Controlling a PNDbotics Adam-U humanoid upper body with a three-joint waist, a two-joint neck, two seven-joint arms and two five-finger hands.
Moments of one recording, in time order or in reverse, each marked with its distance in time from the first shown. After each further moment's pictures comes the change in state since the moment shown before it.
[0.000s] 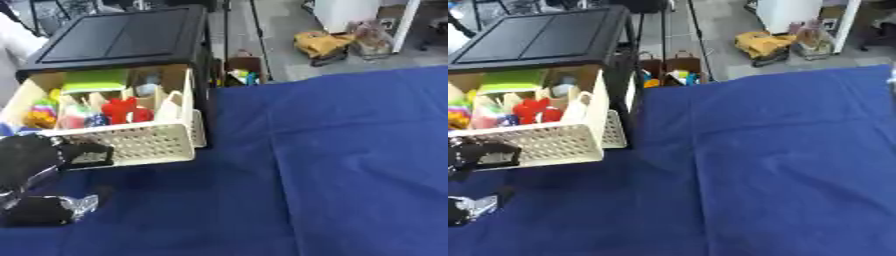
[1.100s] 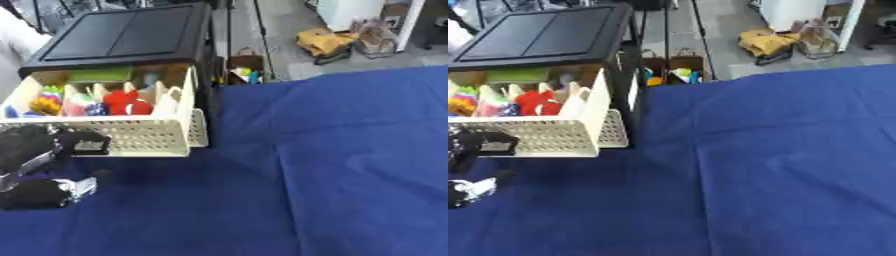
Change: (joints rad) left arm -0.035 0.010 0.009 0.056 0.199 0.010 0.043; right arm 0.001 0.009 -0.011 0.000 0.000 0.015 -0.015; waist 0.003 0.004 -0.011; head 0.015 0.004
